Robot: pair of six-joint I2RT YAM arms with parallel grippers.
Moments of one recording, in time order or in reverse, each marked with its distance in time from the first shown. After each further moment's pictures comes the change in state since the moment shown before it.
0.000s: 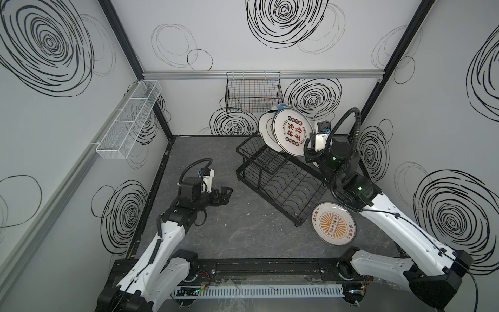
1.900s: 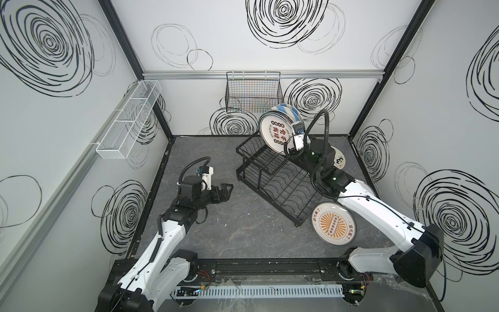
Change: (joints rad) left arm -0.003 0.015 -0.003 0.080 0.013 -0.077; right arm -0.006 0.189 -0.029 0.185 -0.116 -0.140
